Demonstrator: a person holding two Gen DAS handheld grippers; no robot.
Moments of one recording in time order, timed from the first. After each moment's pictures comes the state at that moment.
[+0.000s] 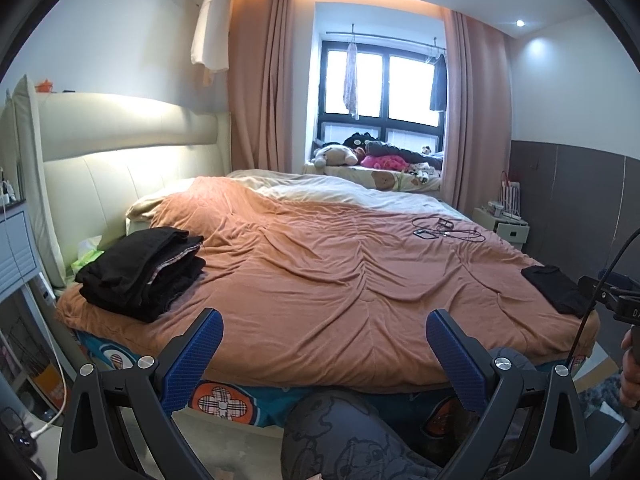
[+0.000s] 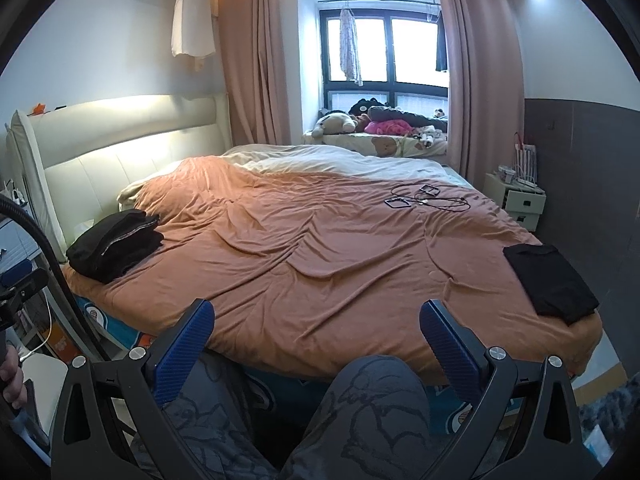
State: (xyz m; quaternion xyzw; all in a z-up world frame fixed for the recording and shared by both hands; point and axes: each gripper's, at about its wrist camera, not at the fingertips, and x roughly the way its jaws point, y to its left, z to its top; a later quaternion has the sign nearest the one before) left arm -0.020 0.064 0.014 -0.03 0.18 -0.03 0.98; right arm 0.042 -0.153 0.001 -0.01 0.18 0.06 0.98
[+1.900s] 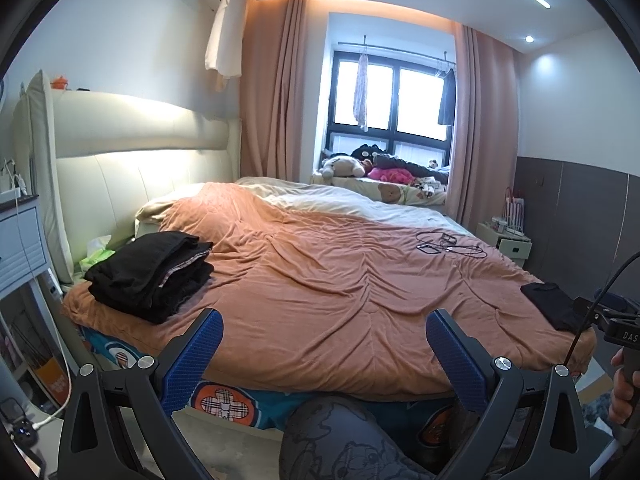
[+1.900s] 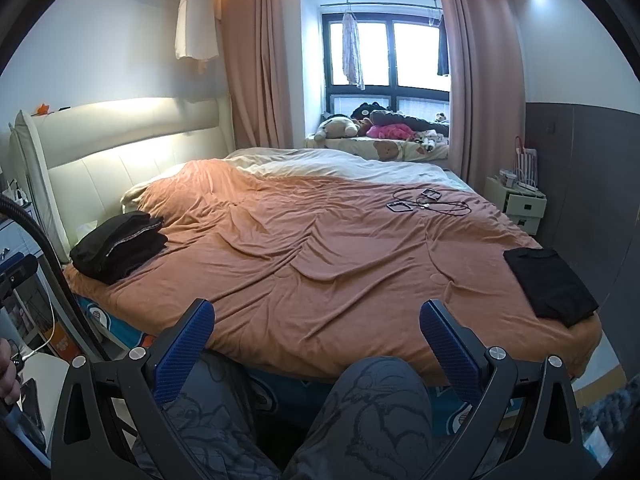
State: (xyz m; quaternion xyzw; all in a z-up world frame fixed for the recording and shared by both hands) left arm -0.038 0.071 0.027 -0.05 0.16 -0.01 0.99; right arm 0.031 -0.165 0.003 -0.01 0.18 0.06 0.98
